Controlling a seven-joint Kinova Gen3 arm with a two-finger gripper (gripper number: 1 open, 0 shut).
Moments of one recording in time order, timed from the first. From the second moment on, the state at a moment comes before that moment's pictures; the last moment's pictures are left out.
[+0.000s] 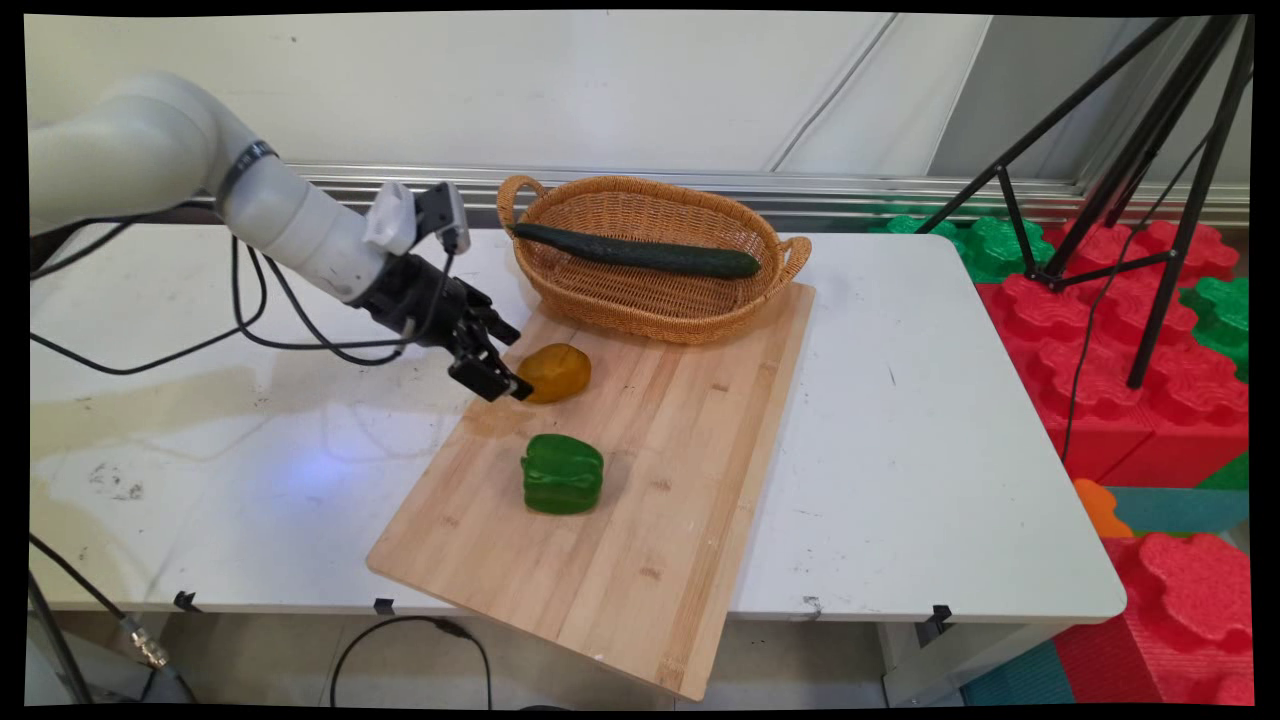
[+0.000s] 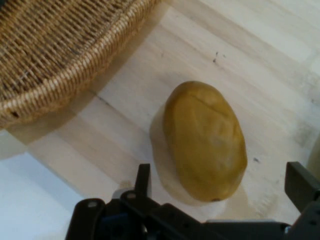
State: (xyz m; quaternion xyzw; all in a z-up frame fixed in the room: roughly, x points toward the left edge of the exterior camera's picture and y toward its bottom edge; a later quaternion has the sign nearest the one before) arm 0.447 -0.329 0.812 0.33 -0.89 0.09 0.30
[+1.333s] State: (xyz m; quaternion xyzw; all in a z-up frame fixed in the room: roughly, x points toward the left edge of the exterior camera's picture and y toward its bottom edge) arm 0.436 -0.341 0.783 0.36 -0.87 0.09 0.33
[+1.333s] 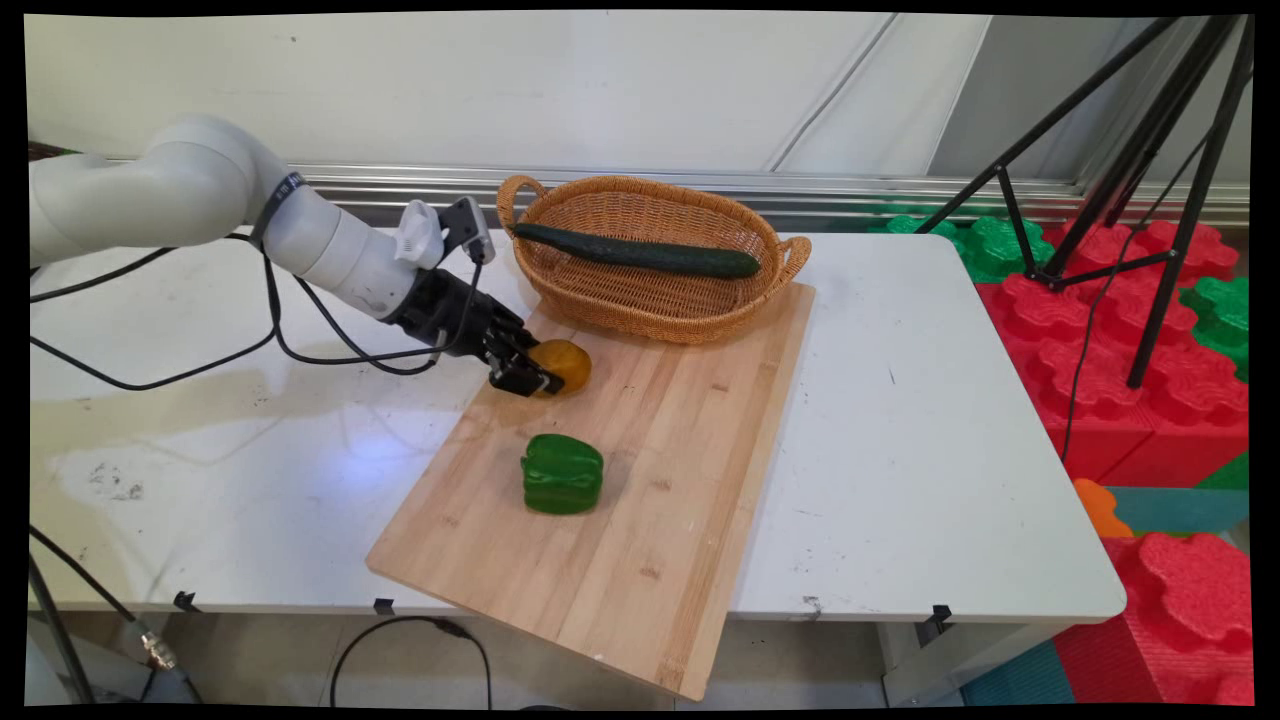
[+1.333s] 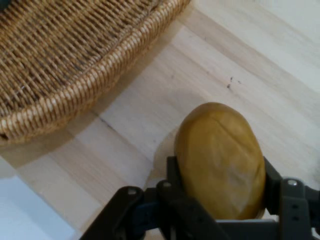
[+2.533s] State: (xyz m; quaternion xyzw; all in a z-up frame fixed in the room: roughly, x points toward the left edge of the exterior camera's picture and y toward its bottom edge) arm 0.466 -0.298 0.873 0.34 -0.84 0.11 0.40
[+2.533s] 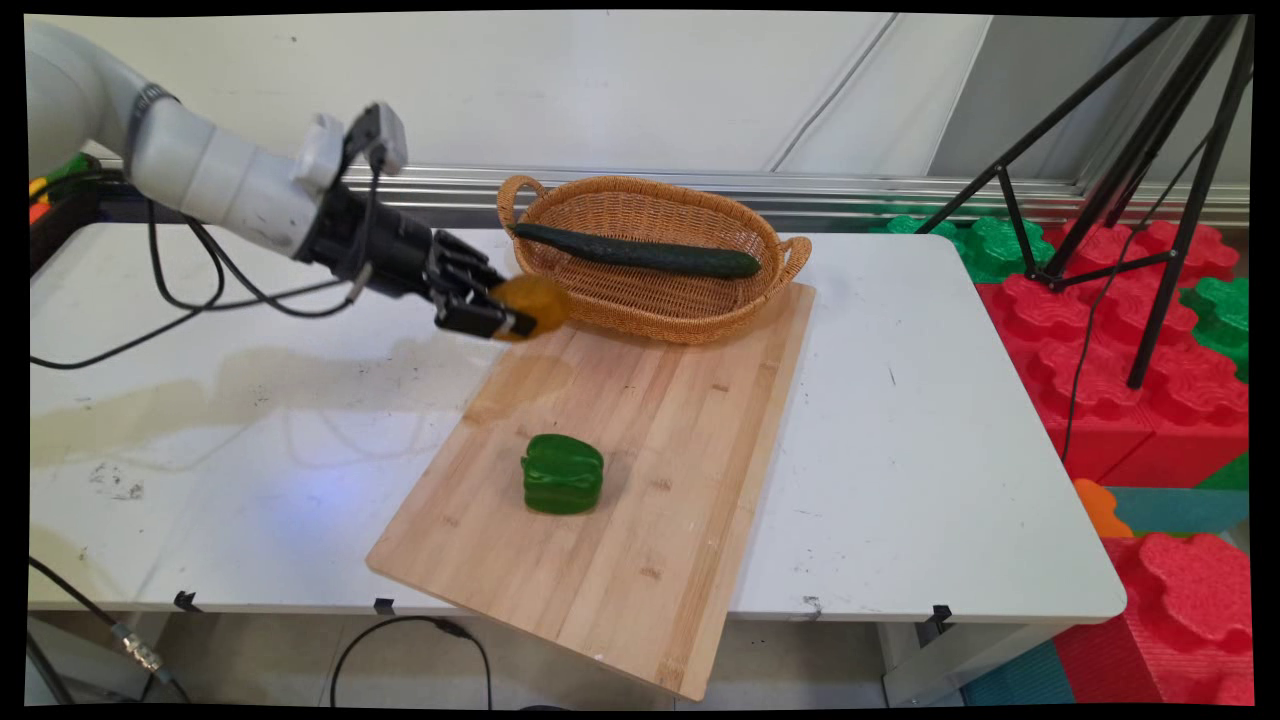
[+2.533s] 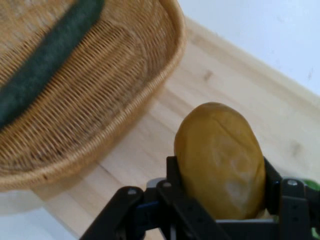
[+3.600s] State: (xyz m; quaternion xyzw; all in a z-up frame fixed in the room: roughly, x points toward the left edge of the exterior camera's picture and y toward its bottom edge) arm 0.471 -0.363 0.903 0.36 -0.81 0.16 0.44
